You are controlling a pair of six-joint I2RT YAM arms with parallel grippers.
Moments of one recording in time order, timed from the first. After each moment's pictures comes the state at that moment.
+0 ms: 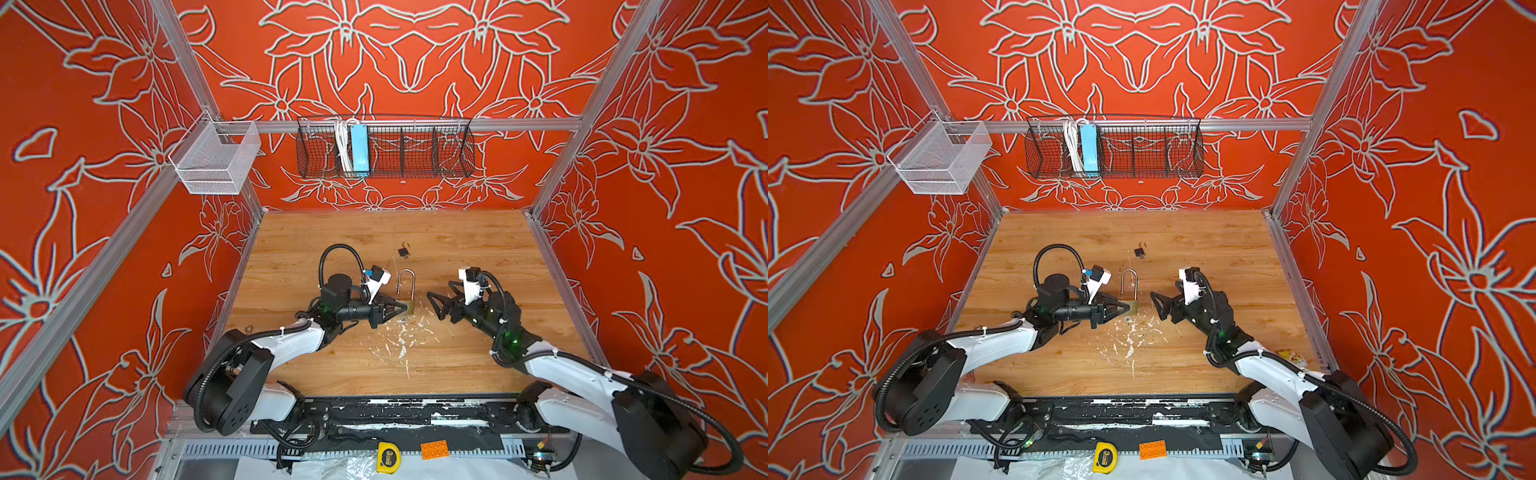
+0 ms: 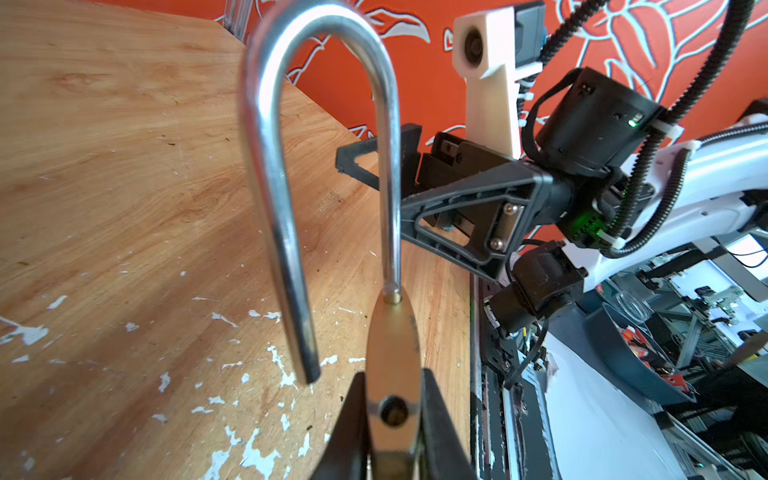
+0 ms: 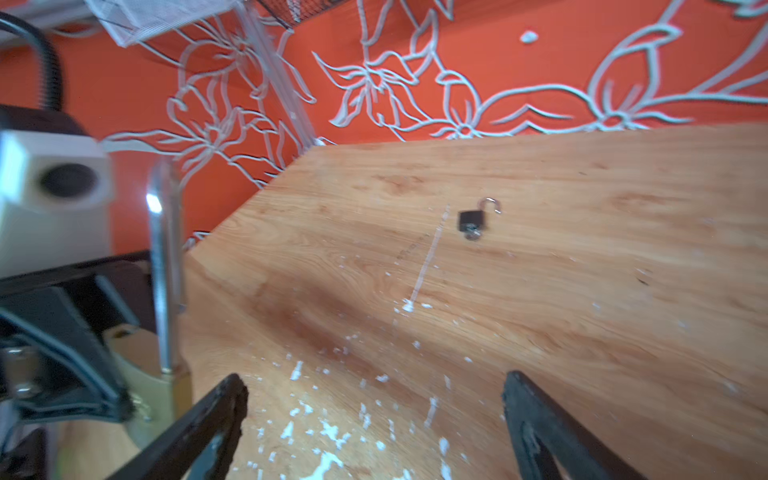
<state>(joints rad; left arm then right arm) -0.47 1.36 0.51 0.58 0.87 -0.34 0.53 1.09 0.32 0.61 -0.23 0.34</state>
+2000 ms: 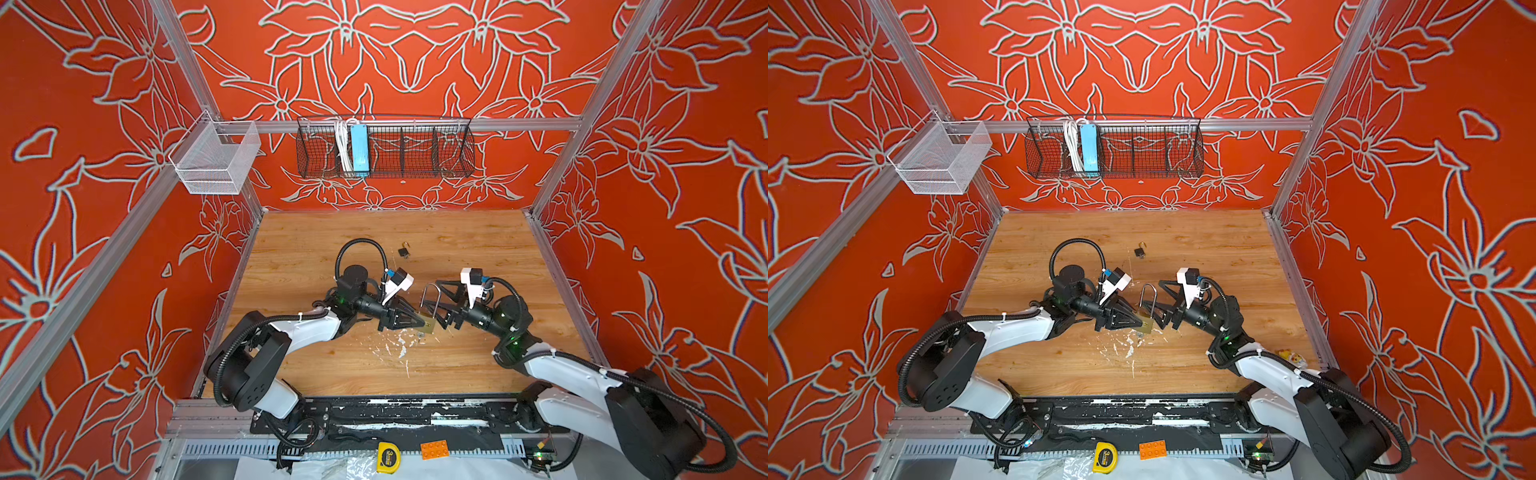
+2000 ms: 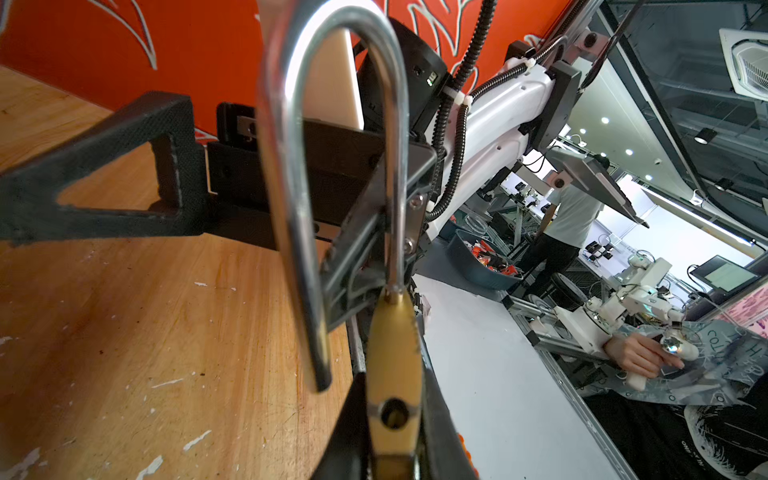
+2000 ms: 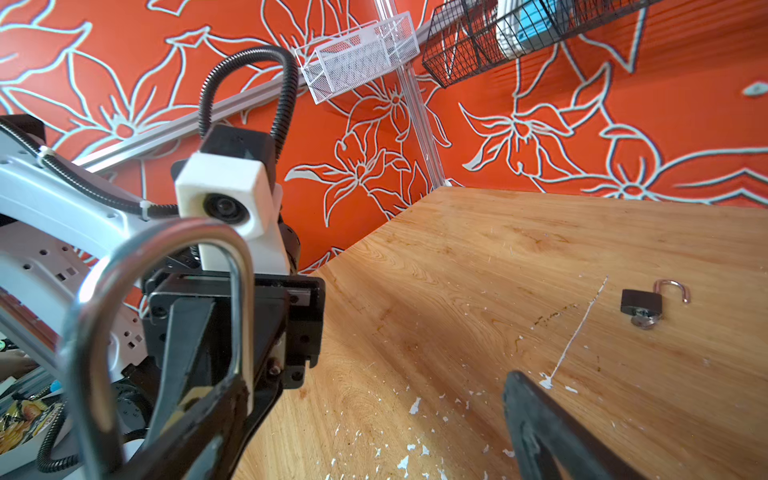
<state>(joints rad) -0.56 1.51 0.66 0.70 1.27 -0.39 0.50 1.09 0.28 0.89 -0.58 0.43</state>
